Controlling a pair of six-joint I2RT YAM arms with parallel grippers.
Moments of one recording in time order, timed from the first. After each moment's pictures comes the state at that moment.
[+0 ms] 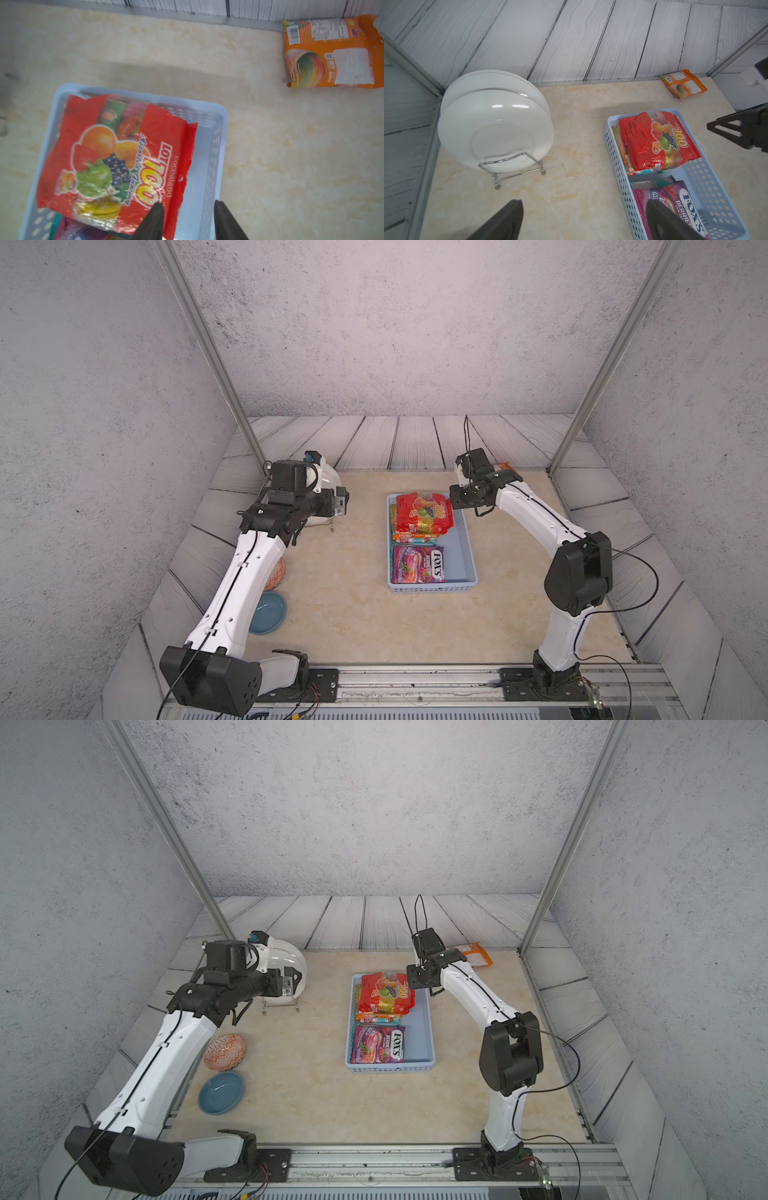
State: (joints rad) left arm -0.17 1.27 1.35 -0.71 0.16 -0.09; right arm 0.40 1.87 1.72 -0.80 0.03 0.22
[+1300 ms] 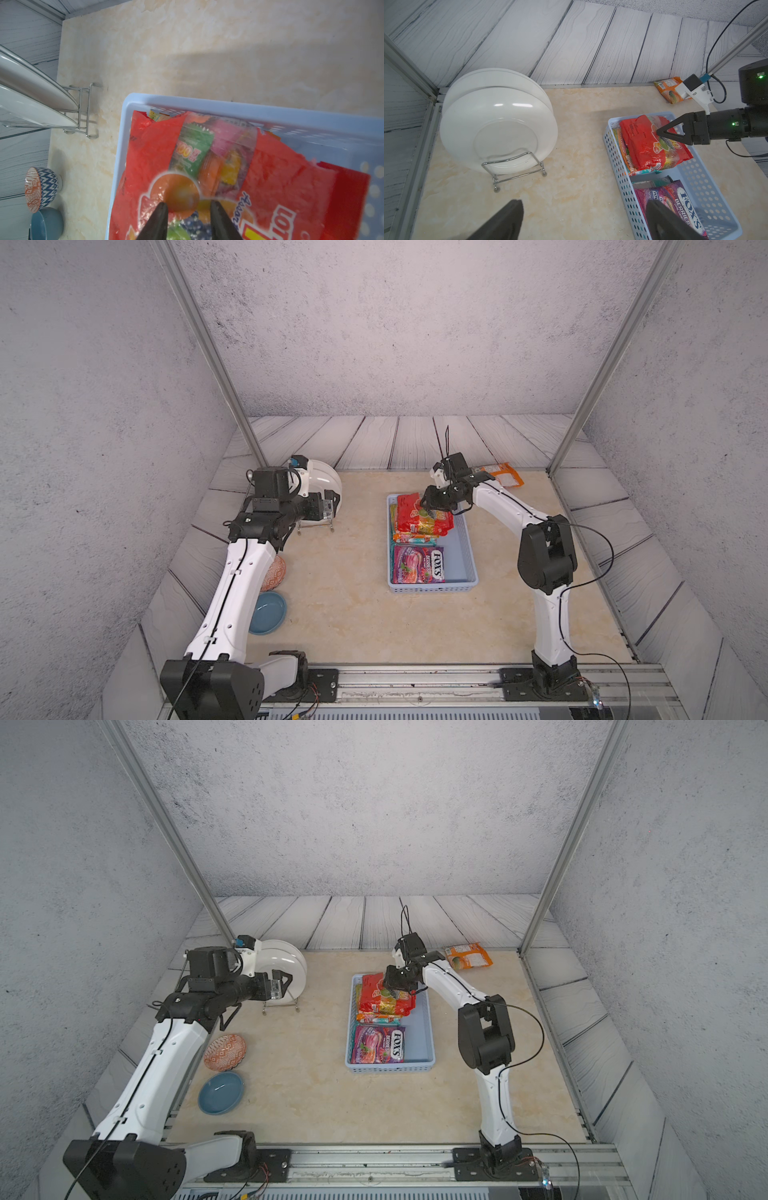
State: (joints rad) left arm -0.06 1.23 1.28 -0.65 0.30 -0.05; right arm 0.43 2.12 1.87 -0.72 -0.31 0.38
